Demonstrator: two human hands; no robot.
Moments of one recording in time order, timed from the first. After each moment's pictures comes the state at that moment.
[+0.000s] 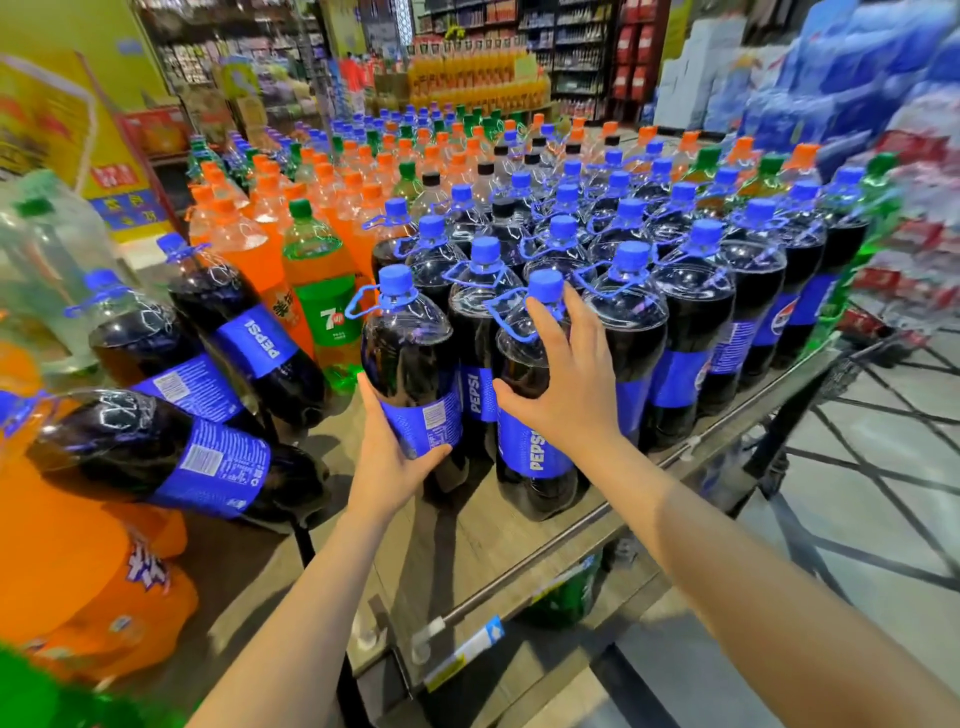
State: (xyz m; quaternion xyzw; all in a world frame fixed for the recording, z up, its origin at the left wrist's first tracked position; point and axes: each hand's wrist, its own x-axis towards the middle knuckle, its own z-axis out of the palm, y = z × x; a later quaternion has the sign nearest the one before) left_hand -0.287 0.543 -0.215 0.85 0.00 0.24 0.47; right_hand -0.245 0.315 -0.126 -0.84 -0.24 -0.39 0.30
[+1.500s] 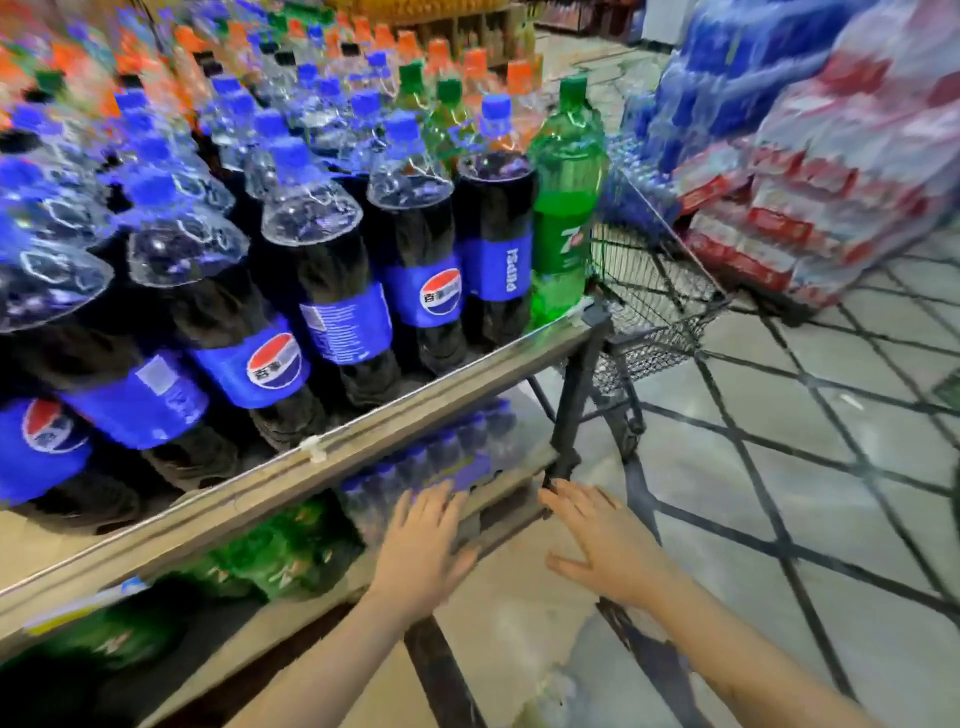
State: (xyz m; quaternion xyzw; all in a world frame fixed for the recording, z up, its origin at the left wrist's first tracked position) left_hand -0.225 0.013 -0.326 0.99 -0.09 0.01 0.06; right_hand -0.168 -0.244 -0.310 -0.93 -0.33 0.09 0.12
